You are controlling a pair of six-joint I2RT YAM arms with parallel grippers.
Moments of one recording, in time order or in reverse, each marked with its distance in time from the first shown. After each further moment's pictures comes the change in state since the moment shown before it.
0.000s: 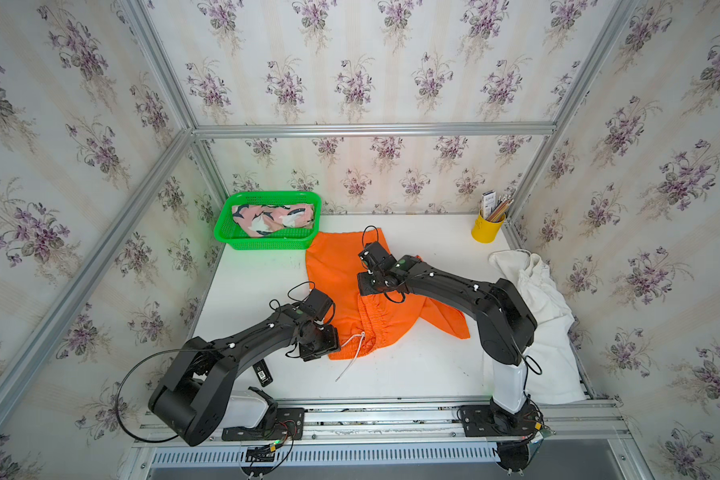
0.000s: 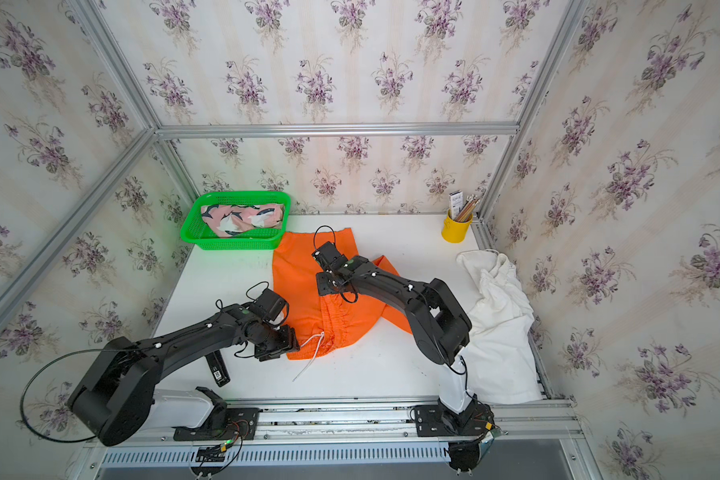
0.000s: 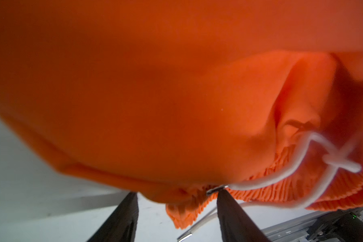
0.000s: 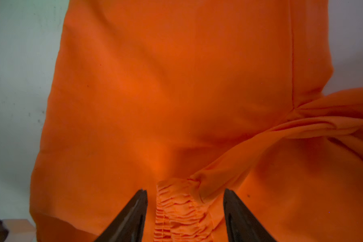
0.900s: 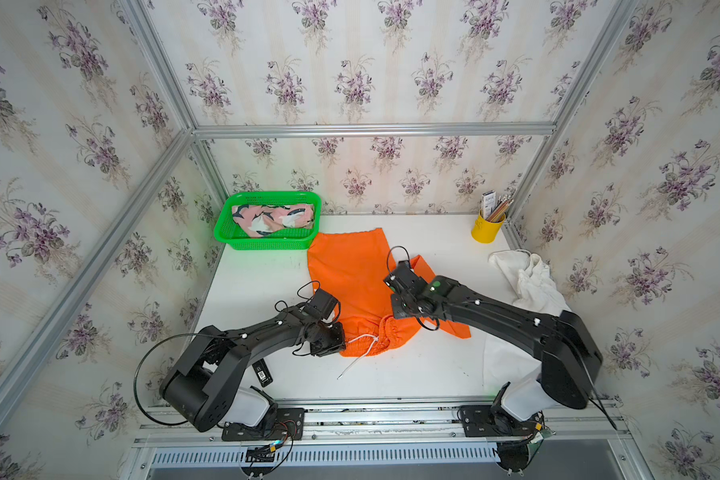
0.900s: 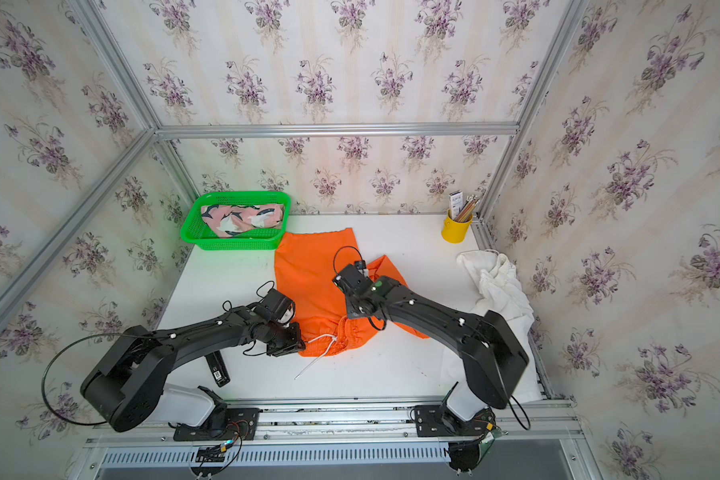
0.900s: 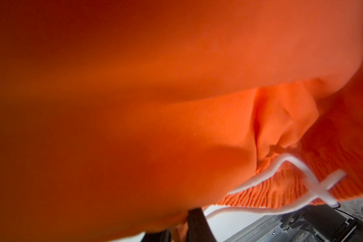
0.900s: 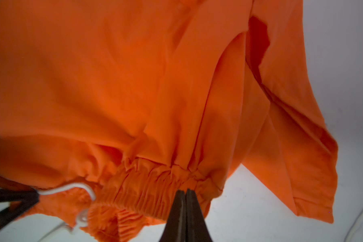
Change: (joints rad) left arm -0.011 0.053 -0.029 0.175 0.084 -0.010; right arm 0.031 -0.575 -0.591 -0.171 0.150 0.153
